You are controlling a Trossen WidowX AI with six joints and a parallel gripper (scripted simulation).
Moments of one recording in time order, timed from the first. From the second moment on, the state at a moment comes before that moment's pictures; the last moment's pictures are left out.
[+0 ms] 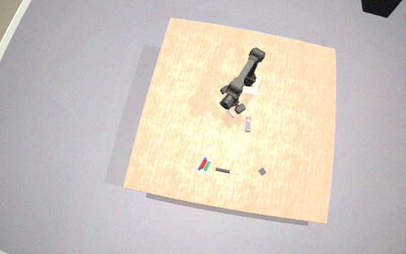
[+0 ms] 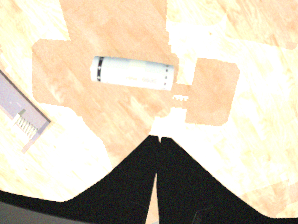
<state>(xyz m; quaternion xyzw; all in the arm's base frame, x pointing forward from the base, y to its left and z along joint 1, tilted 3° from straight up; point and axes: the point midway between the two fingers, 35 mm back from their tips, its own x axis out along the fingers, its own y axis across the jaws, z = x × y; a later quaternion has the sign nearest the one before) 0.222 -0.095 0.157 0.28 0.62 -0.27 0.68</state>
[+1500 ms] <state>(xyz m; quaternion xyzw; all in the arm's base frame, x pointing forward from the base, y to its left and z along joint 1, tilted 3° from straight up) 0.247 -0.084 0.074 -0.28 0.63 0.24 0.69</state>
